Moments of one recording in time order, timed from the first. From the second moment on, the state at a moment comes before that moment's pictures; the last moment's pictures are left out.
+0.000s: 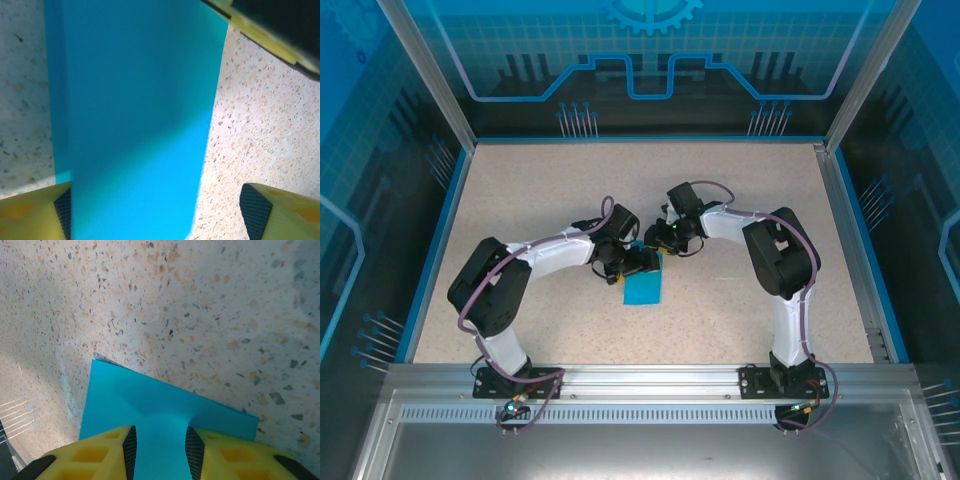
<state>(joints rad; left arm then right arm) -0.59 1.75 1.06 -0.49 0.35 -0.84 0.49 2.06 1.29 -0.35 -0.48 0.72</state>
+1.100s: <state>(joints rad) -0.60 1.67 0.96 -0.32 0.51 -0.85 0.48 2.06 1.29 -0.34 -0.52 0.72</state>
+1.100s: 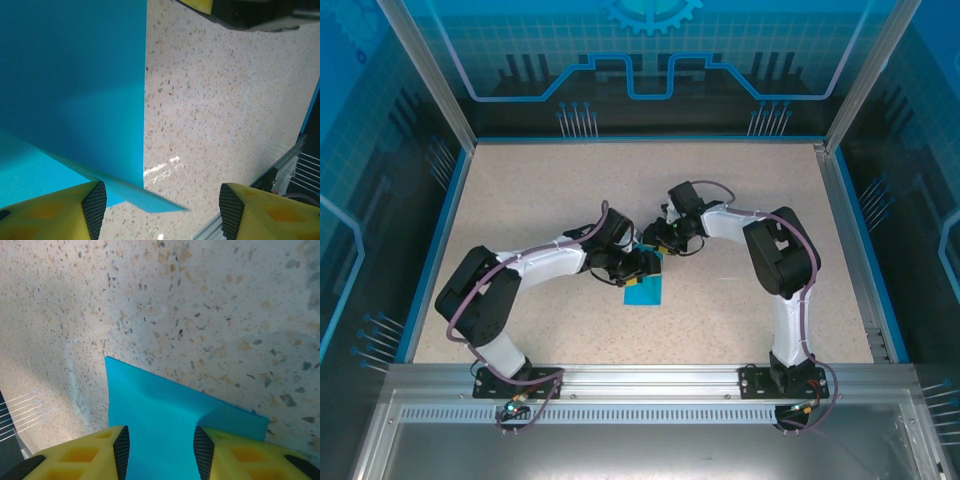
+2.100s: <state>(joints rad) -0.60 1.74 0.95 -0.26 0.44 -0.85 0.47 1.62 0.83 -0.29 -0.50 0.63</state>
